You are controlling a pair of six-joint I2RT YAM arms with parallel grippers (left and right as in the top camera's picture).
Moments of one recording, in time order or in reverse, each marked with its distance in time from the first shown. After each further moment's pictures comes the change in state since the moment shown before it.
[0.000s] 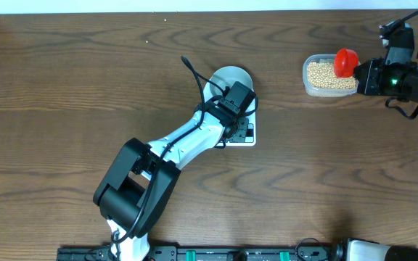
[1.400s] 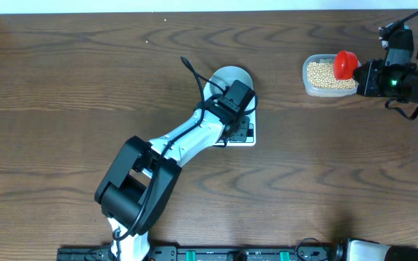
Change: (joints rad) left arm 0.014 0.019 0.013 -0.012 0.052 -0.031; right arm 0.000 0.000 0.000 -0.016 0.000 0.000
